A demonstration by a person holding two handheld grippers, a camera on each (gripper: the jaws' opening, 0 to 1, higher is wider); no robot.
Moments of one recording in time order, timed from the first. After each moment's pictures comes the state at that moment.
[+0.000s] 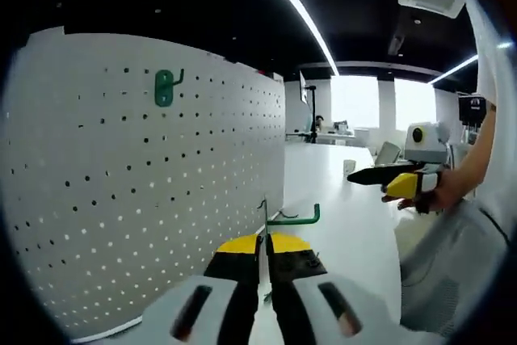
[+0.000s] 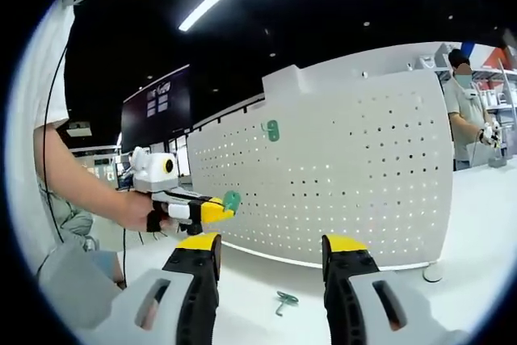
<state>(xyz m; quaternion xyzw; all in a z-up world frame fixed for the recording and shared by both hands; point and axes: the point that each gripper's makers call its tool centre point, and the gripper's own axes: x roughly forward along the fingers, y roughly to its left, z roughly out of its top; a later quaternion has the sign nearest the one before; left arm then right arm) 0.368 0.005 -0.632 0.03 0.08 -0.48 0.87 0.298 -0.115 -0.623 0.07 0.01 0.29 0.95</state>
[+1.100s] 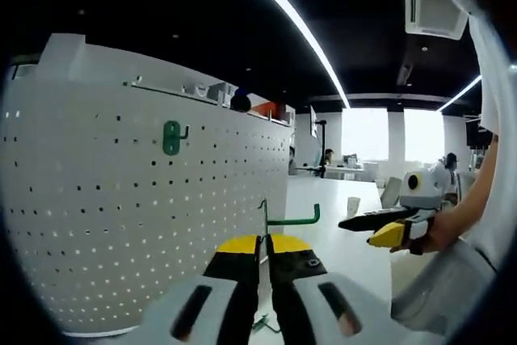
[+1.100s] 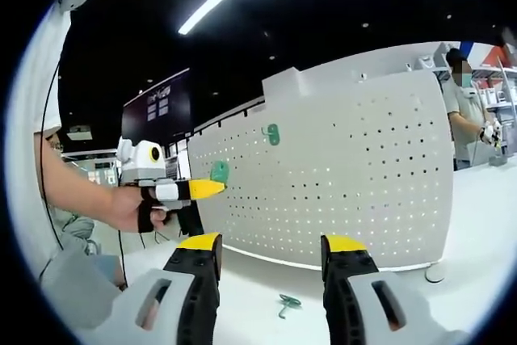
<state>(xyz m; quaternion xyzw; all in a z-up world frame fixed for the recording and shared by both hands) 0.357 0.003 -0.587 -0.02 0.02 -0.46 0.89 0.297 -0.115 -0.617 0.08 0.00 0.30 0.95</state>
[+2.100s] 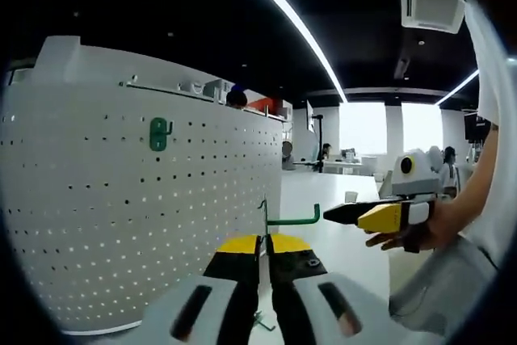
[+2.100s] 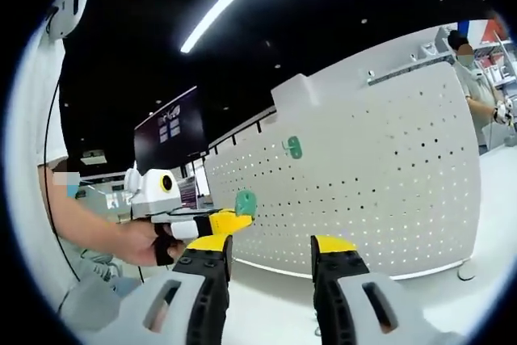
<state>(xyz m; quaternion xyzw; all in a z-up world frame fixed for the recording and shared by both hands) 0.345 -0.010 -0.593 -0.01 0.03 -0.46 0.89 0.304 -0.077 -0.591 0.13 -0.01 0.34 0.93</state>
